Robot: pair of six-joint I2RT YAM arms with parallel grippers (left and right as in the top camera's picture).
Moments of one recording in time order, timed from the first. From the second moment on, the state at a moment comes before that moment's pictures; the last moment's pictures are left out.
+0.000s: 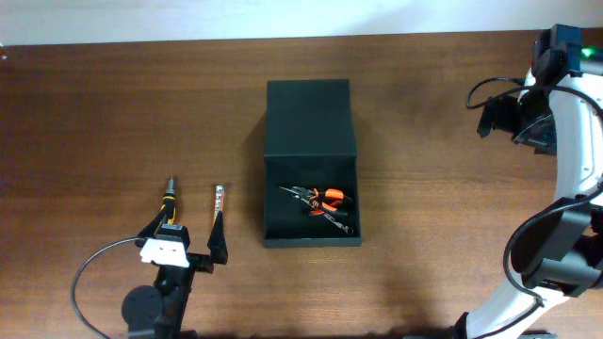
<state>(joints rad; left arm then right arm) 0.08 0.03 0.09 -0.15 0.25 -0.04 -0.26 1.95 1.90 -1.42 0.08 0.16</state>
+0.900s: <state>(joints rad) 0.10 1.20 1.06 -0.98 0.15 0.12 -0.26 1.95 1.90 -1.42 0.08 0.16</state>
